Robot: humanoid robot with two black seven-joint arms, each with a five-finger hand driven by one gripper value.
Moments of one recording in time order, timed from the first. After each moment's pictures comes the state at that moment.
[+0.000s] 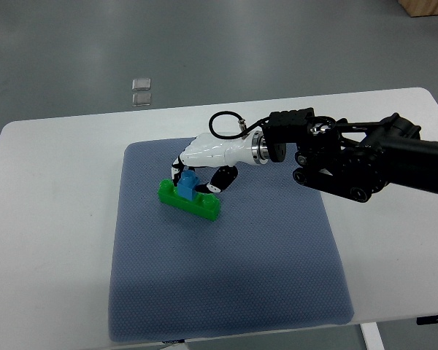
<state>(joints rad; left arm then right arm) 0.00 0.00 -0.10 -0.14 0.07 0.00 0.02 1.23 -0.14 -0.07 0.91 -1.51 0.02 0.41</state>
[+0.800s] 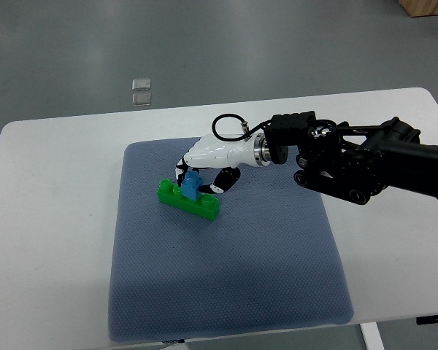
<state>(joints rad) 0.00 0.00 -0.10 -0.14 0.07 0.00 0.02 1.21 -0.13 -0.06 0.87 -1.52 0.02 0.41</state>
